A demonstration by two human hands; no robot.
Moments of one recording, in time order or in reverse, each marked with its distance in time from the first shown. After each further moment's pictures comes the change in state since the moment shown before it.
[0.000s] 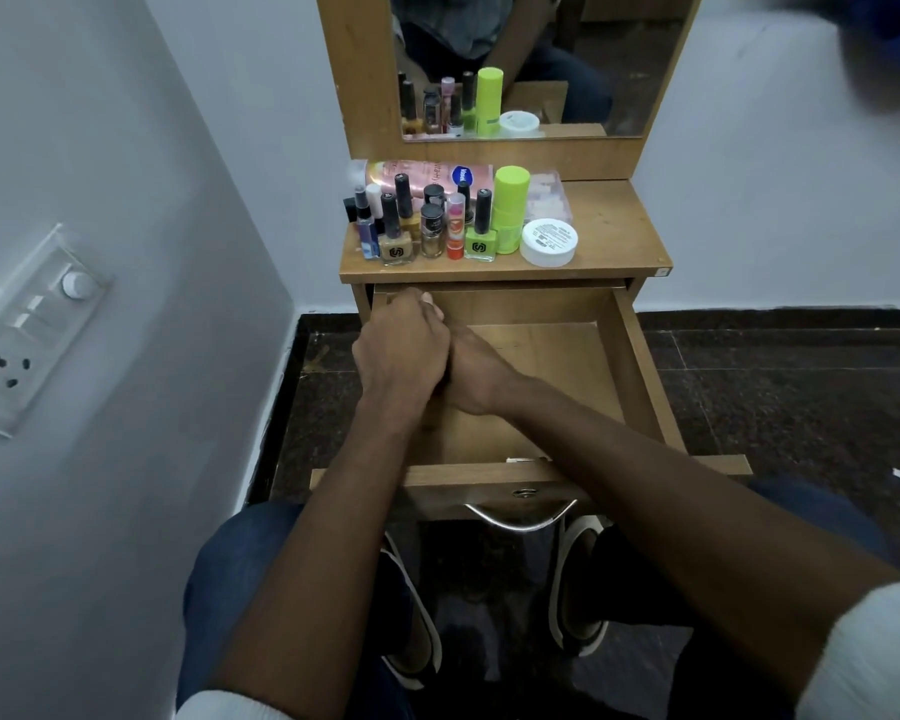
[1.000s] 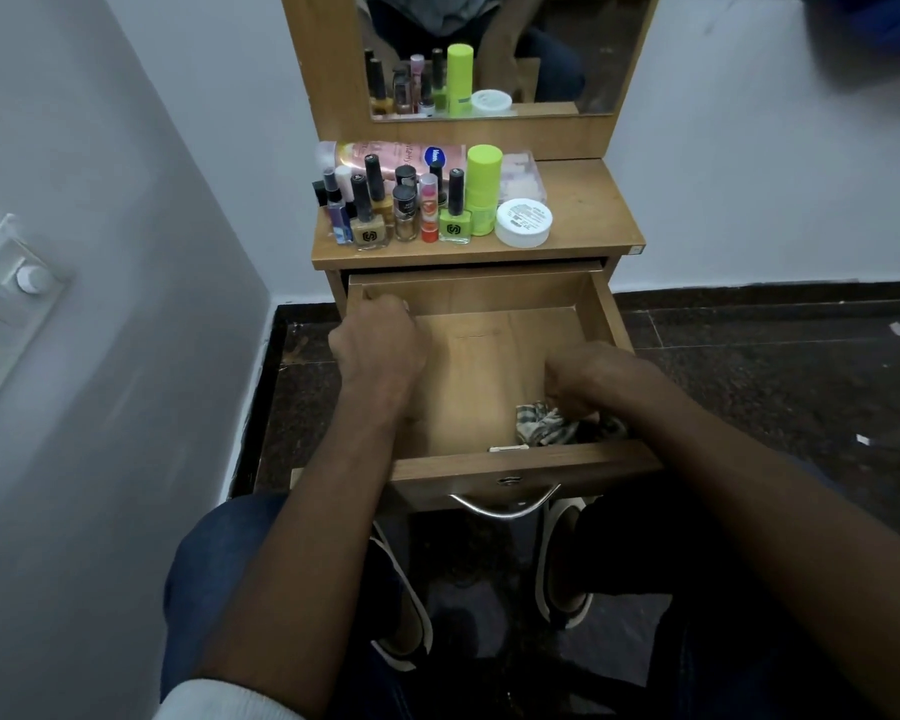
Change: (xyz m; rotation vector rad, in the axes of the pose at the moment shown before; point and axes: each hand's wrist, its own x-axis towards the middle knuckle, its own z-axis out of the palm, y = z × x) left_hand -0.008 0.006 -0.002 0.330 -0.150 0.016; right_hand -0.093 0.025 -0.081 -0.546 -0.517 0.602
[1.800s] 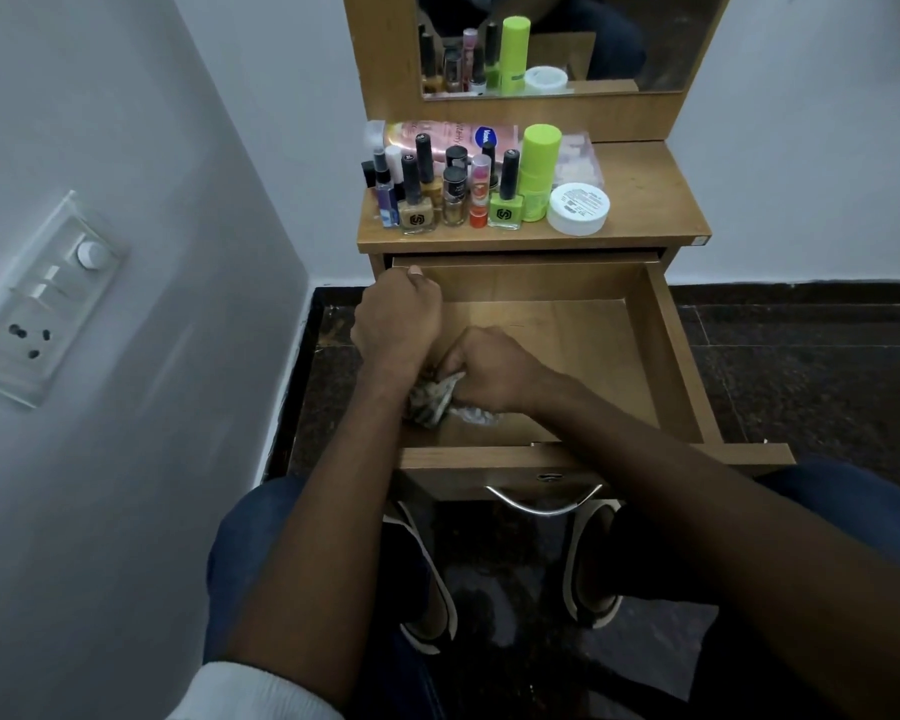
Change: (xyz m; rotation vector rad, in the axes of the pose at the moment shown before) left_hand 0.016 -0.021 -0.008 -0.513 -0.059 -0.279; right_hand 0.036 -0.108 -0.001 0.583 0.260 -0.583
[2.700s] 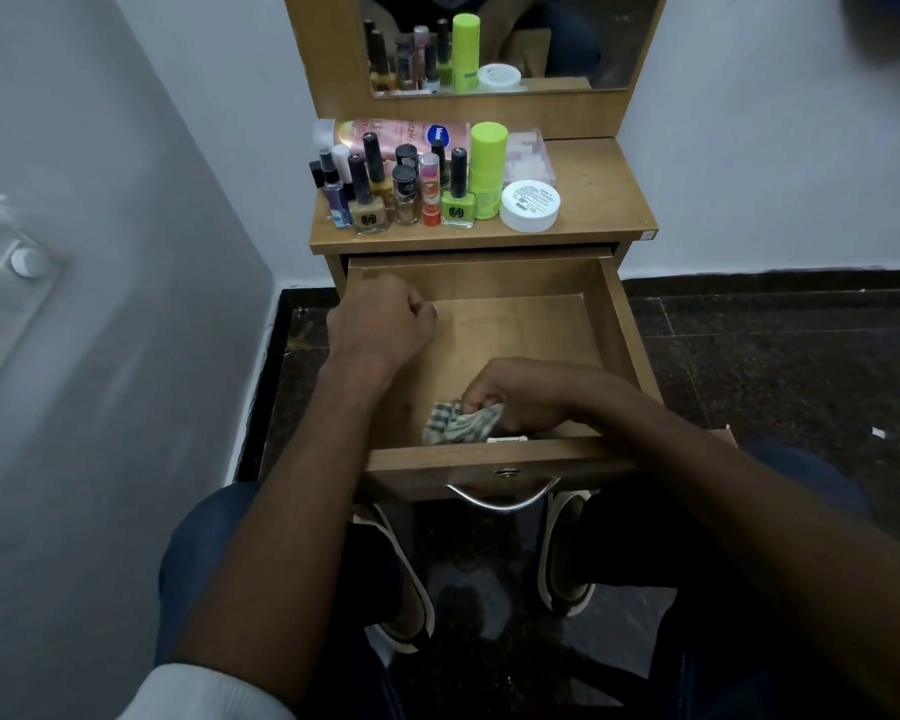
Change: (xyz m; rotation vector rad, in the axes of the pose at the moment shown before) left_hand -0.011 0.008 0.005 0.367 -0.094 0.365; right_hand -0.054 0.049 -0.033 -0.072 -0.390 0.093
